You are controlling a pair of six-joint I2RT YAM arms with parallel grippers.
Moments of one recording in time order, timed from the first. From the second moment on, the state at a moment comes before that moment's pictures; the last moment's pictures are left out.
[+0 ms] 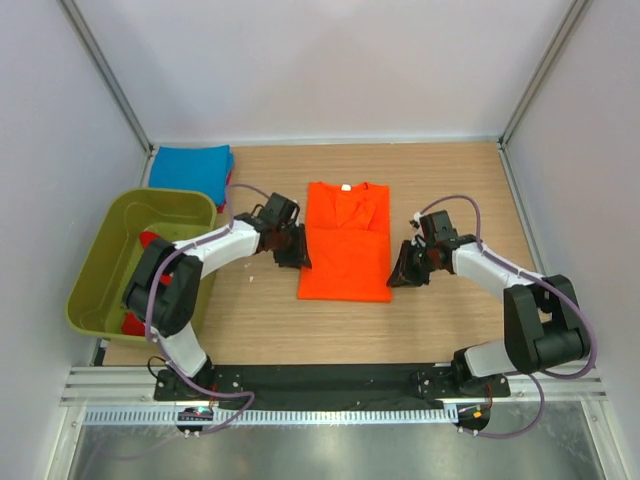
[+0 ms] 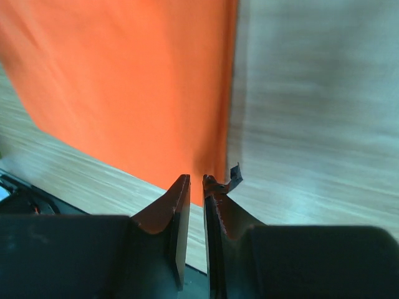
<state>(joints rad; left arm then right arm) -0.54 1.72 1.12 -0.42 0.21 -0.60 0.24 1.41 0.76 -0.47 -0.37 0.49</state>
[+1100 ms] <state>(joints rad) -0.54 1.63 0.87 -0.37 0.26 -0.65 0.26 1.29 0.57 -0.44 -0.39 0.58</state>
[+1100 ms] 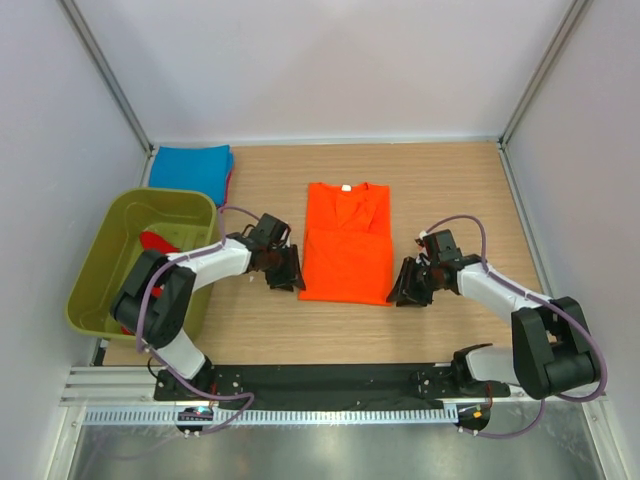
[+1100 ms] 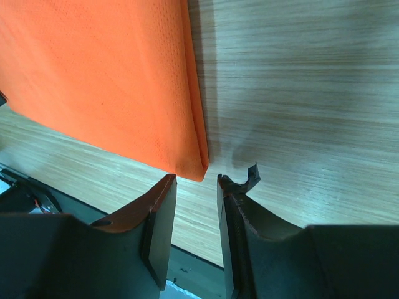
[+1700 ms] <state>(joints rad) -0.55 1.56 0.78 -0.26 0.29 -0.69 0.26 1.29 0.52 -0.38 -0.34 0.62</state>
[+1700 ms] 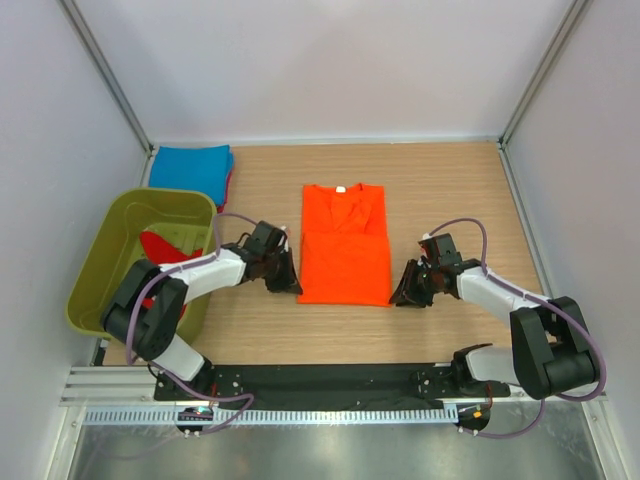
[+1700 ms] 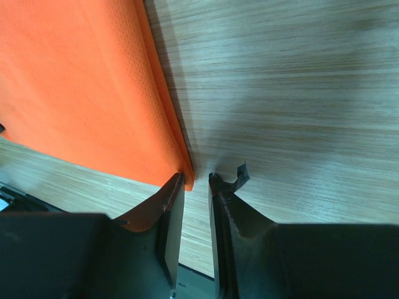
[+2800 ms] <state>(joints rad) -0.41 1.87 1.18 -0.33 0.20 -0.58 0.21 1.58 0.87 -0.30 -0.33 0.51</state>
